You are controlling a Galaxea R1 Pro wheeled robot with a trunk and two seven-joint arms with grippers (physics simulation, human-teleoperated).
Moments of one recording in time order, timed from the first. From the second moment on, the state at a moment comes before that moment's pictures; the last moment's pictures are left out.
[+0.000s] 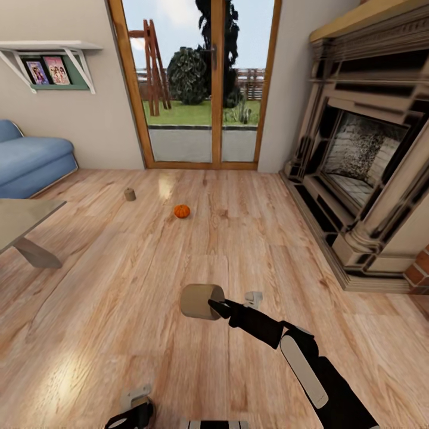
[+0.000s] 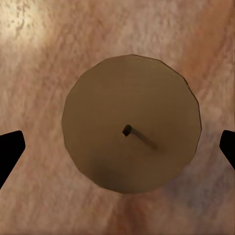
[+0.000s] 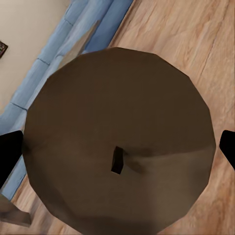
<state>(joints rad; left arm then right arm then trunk) -0.39 -0.03 -0.16 -0.34 0.43 0.01 0.32 -0.39 -0.04 0.30 -1.28 -0.72 0.46 0.49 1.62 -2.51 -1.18</state>
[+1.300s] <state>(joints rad) -0.39 -0.03 -0.20 -0.34 0.43 -0.01 0.31 -0.39 -0.04 0.30 -1.28 -0.72 0.46 0.49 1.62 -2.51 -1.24</state>
